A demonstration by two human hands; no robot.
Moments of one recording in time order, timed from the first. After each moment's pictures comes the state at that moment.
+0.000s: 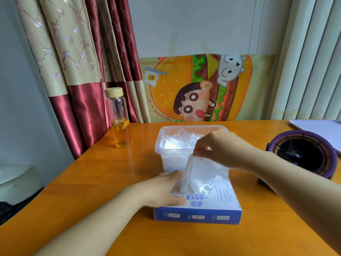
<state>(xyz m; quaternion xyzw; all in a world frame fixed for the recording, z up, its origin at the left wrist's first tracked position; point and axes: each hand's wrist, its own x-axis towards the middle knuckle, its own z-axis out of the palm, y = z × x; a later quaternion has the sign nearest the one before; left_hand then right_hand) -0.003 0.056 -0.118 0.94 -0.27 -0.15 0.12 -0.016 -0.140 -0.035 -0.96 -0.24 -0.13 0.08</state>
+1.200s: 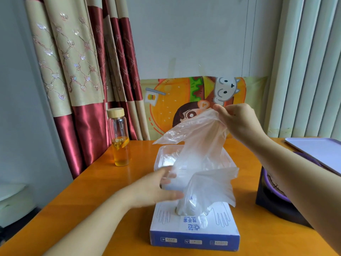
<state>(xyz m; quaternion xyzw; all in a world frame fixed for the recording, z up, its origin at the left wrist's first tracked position) 0.004 0.070 -0.075 0.89 -0.25 -0.11 0.37 0.018 -0.174 0.027 -0.85 -0.07 -0.40 0.34</state>
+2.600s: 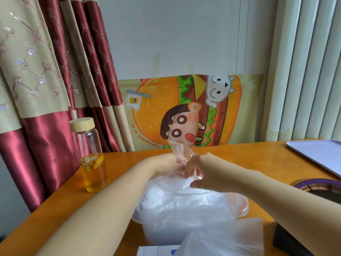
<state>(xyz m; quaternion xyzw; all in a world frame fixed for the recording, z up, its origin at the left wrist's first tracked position) 0.173 -0.017 -0.037 0.89 -0.28 -0.18 0.32 0.099 -0.171 -0.031 -0.96 -0.25 -0.09 0.10</state>
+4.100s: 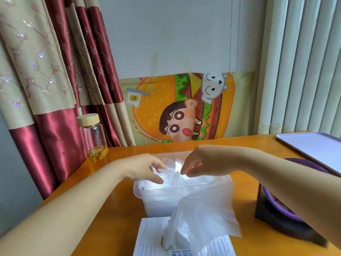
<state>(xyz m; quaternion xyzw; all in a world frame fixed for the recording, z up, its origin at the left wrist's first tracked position) 0.106 0.036 -0.024 0.95 -0.26 -0.12 0.14 0.044 -0.169 0.001 -0.96 -0.24 0.06 0.14</state>
